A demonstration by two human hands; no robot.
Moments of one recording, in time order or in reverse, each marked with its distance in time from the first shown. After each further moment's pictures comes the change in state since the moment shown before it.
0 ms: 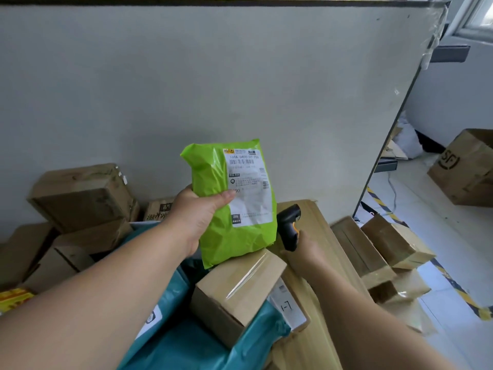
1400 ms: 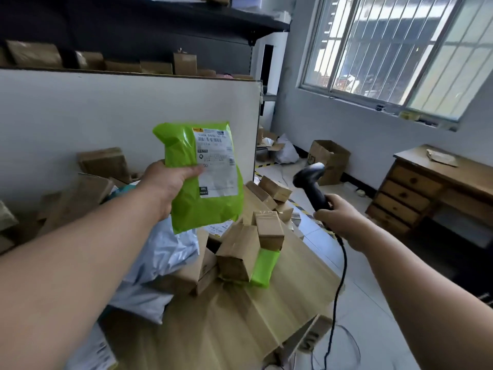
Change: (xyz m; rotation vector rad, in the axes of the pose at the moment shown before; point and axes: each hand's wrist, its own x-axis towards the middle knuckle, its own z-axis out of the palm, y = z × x) left_hand -0.429 0.056 -0.122 0.014 -0.279 0.132; right_hand -0.605 0.104 -0.111 0.362 0.383 0.019
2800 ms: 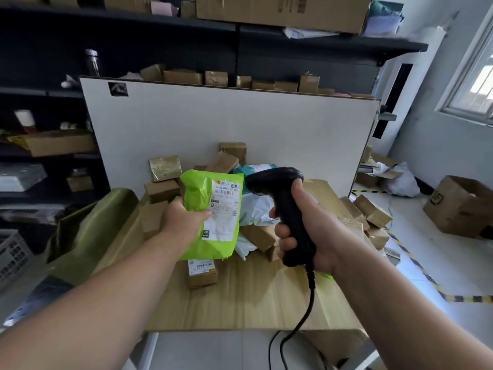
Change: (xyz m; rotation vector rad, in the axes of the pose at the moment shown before) left_hand -0.223 -0.057 -0.115 0.353 0.694 0.037; right_hand -0.197 -0.101 0.081 0.711 -0.910 0.049
